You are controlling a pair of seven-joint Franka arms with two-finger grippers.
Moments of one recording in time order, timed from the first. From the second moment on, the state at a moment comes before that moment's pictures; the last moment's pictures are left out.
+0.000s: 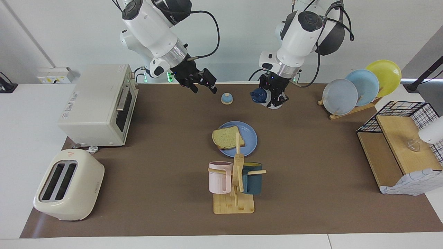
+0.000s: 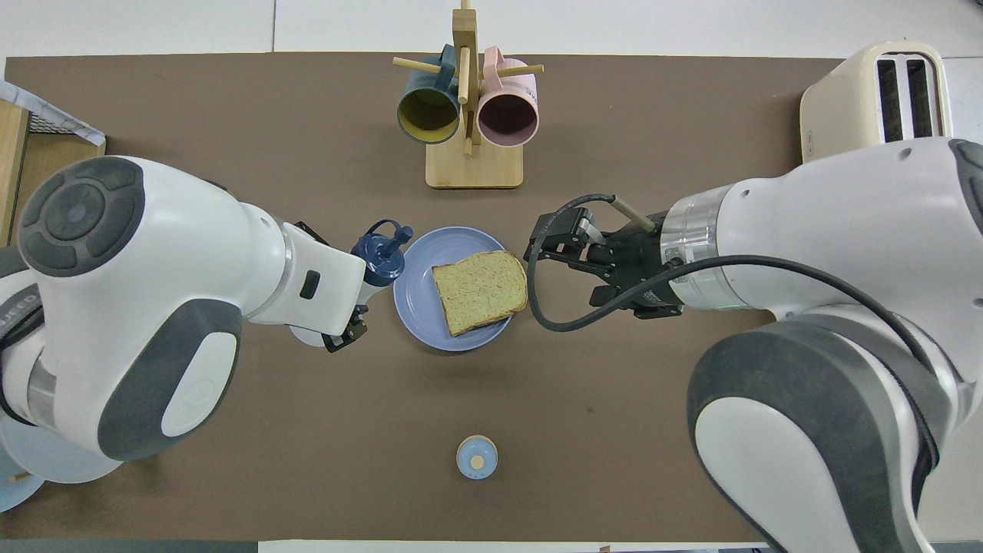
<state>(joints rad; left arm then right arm) -0.84 -0.06 0.34 -1.87 -0.14 1.83 0.76 0.41 -0.05 -0.02 -1.82 0.52 1.96 0.72</state>
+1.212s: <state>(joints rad) -0.86 -0.08 0.35 -1.87 -0.22 1.80 1.06 0.57 -0.02 0.01 -1.70 0.52 2.06 0.72</state>
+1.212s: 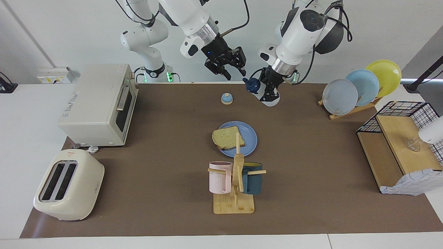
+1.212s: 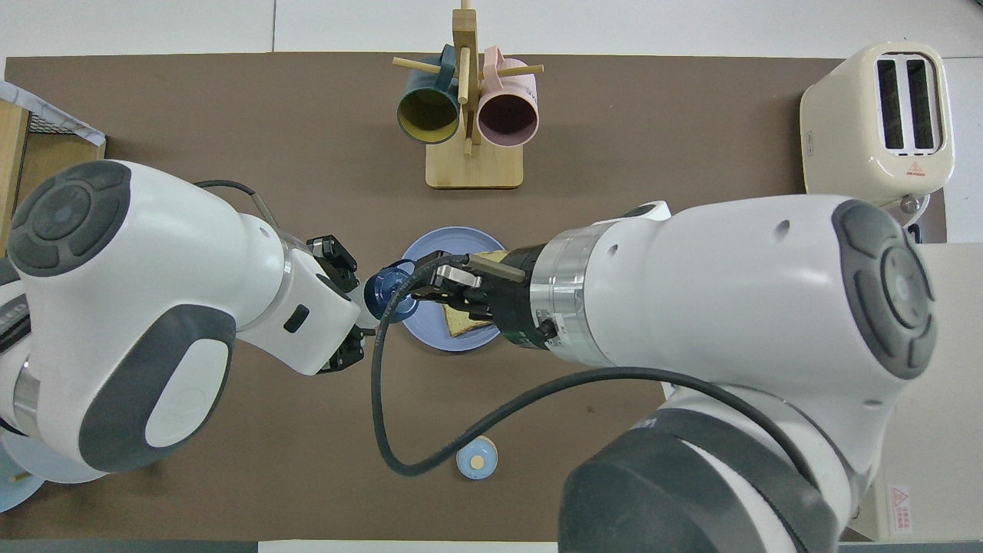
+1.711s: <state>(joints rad) -0.86 -0.08 0.35 -1.88 -0.22 1.80 1.06 0.60 -0.01 0.01 -1.71 0.51 2.10 0.72</state>
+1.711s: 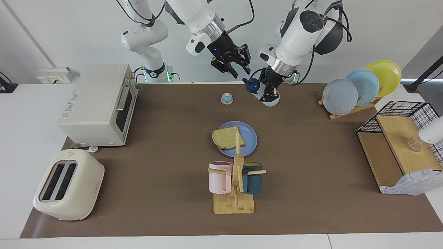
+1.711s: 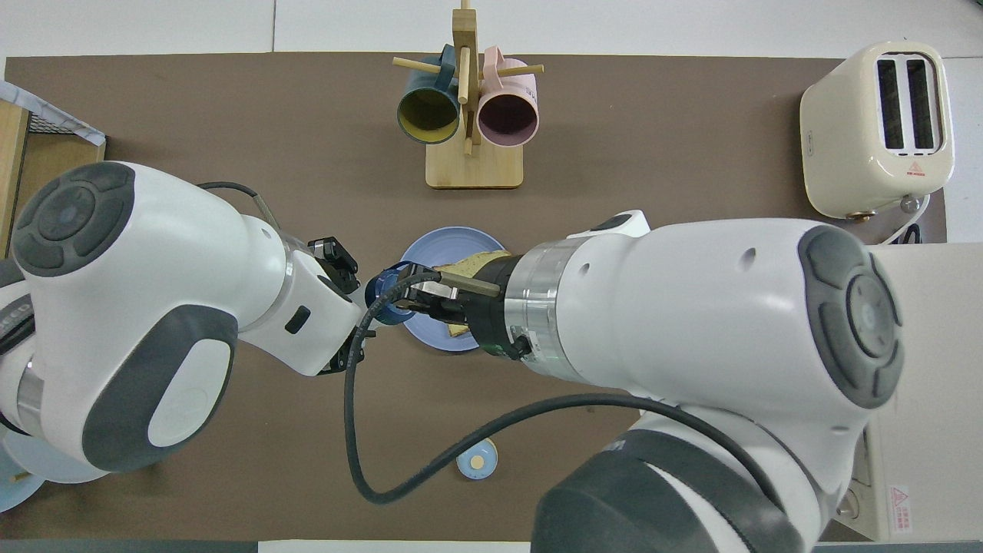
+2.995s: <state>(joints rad) -0.86 -0.08 0.35 -1.88 -0.25 1.80 1.06 0.60 0.00 0.01 -1.73 0.51 2.17 0.72</state>
